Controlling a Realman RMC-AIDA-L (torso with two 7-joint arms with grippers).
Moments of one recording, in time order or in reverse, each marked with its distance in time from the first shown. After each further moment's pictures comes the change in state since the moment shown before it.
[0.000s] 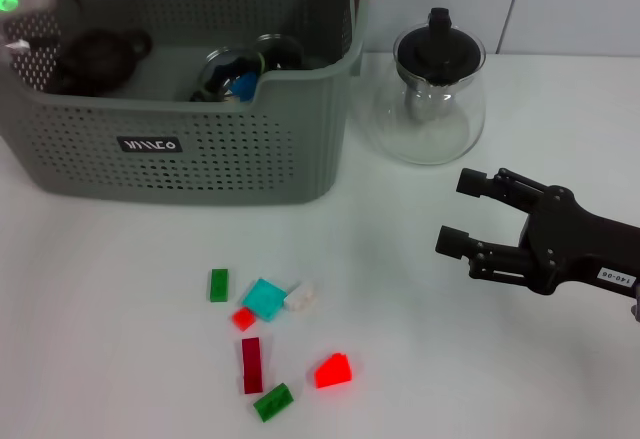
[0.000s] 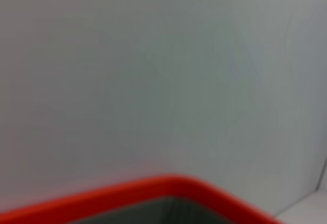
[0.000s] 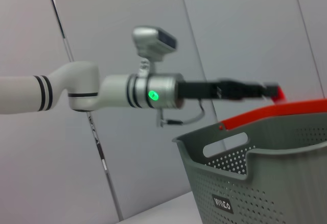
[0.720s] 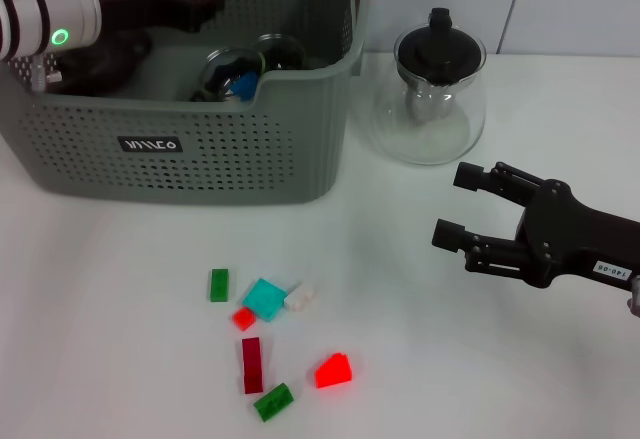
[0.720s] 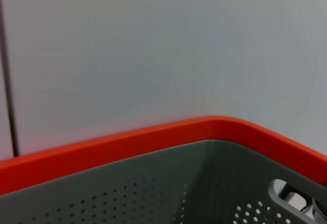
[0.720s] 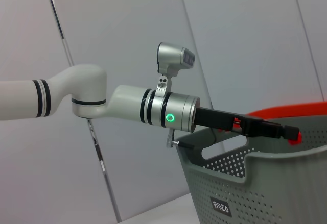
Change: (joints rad) left arm 0.005 -0.052 0.153 0.007 0.106 -0.246 -0.063; right arm 0.011 0.002 0.003 0.000 0.001 0.008 0.000
